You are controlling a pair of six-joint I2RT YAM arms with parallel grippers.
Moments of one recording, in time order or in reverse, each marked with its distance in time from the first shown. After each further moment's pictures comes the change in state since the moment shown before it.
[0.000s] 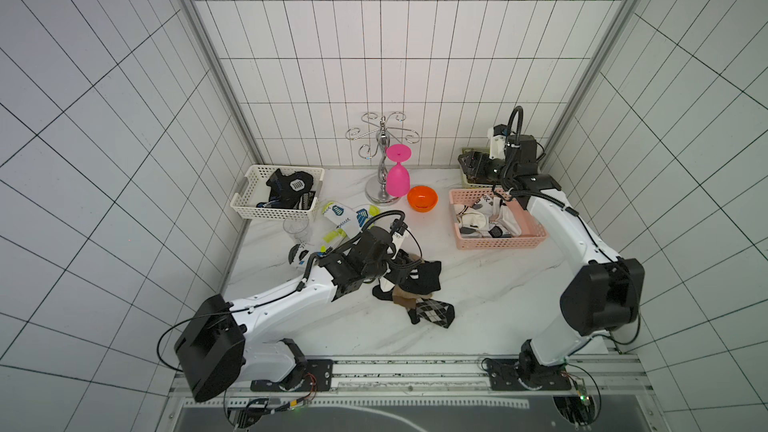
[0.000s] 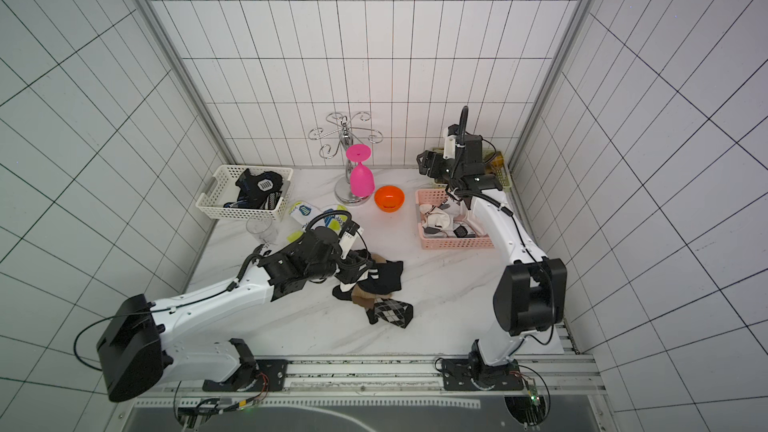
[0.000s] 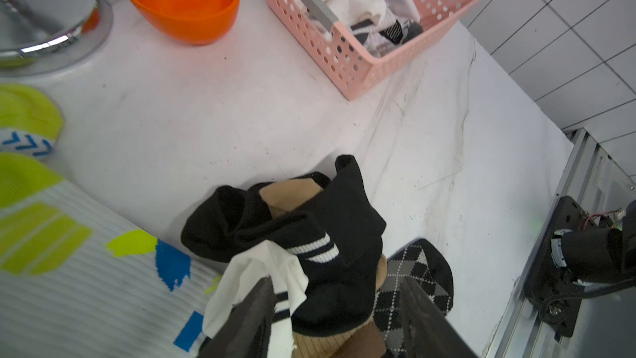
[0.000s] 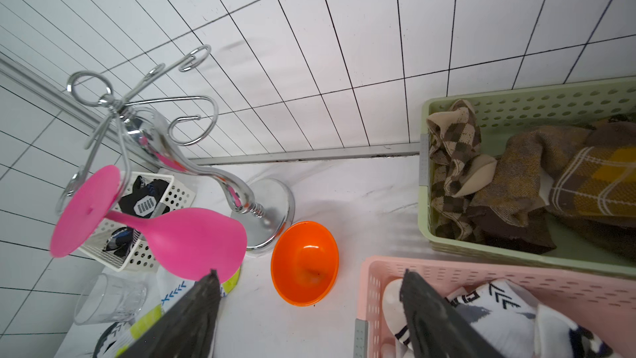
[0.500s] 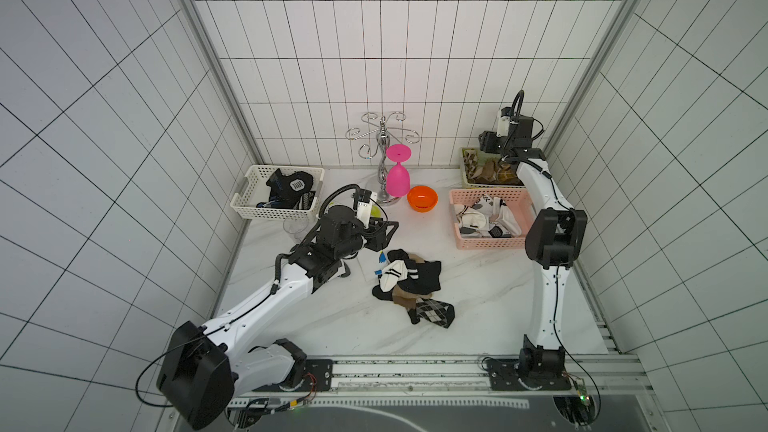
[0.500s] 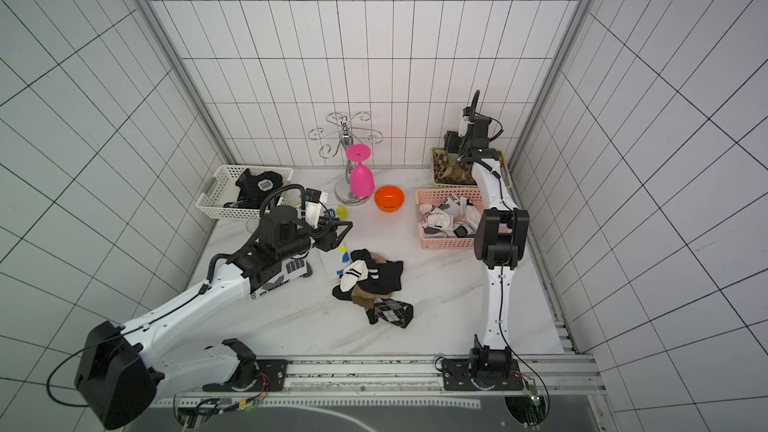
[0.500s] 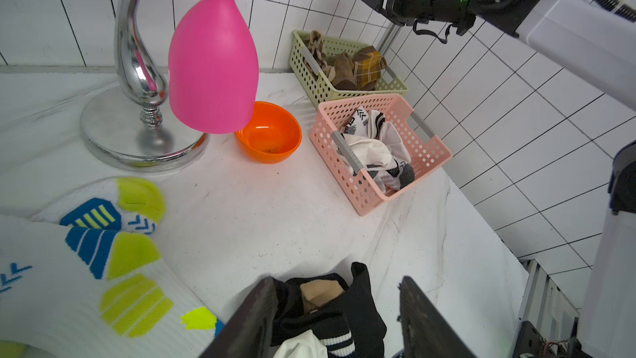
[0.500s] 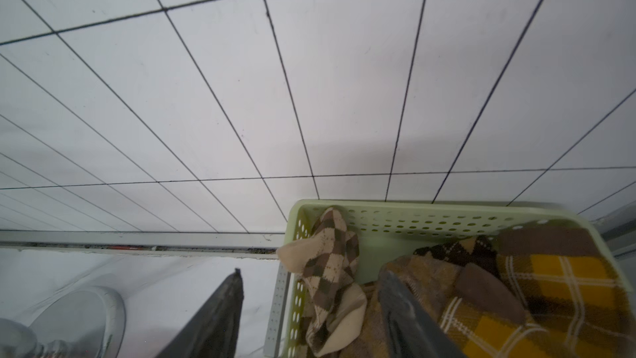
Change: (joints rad) left arm 0.260 -0.133 -0.008 0.210 0.116 -0.091; right arm -0.167 0.700 0.731 -0.048 0.089 -0.212
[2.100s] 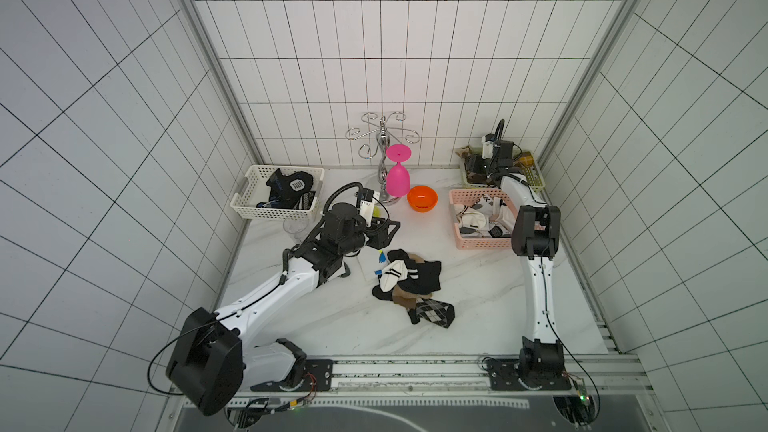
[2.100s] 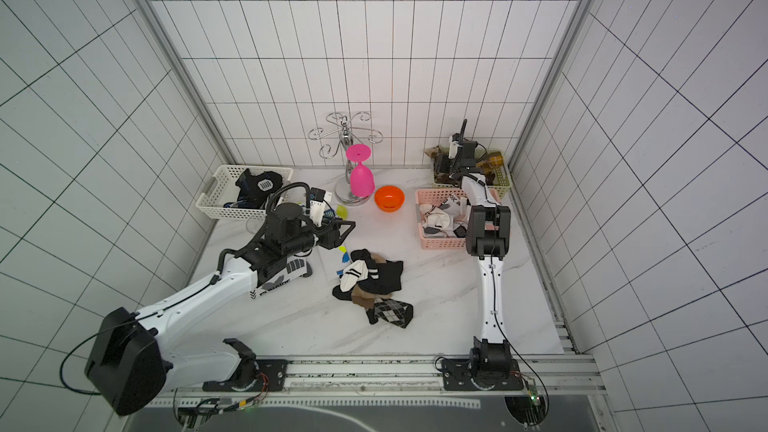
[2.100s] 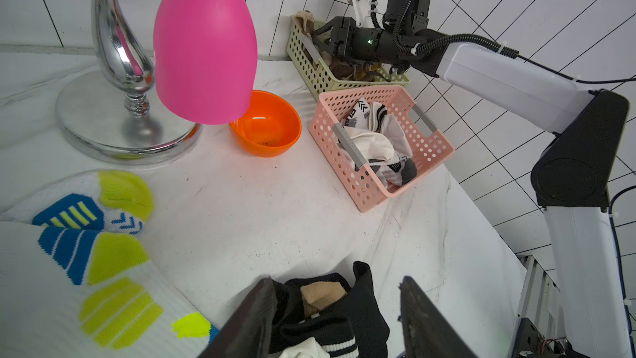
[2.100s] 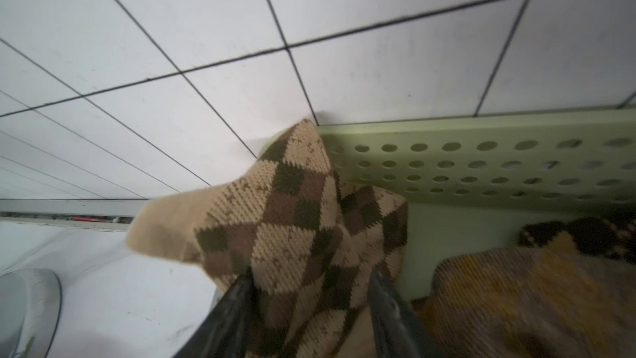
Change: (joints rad) left arm 0.037 0.071 0.012 0.051 0.060 -0.016; right arm -0.029 0.336 0.126 0.116 -0.069 0.045
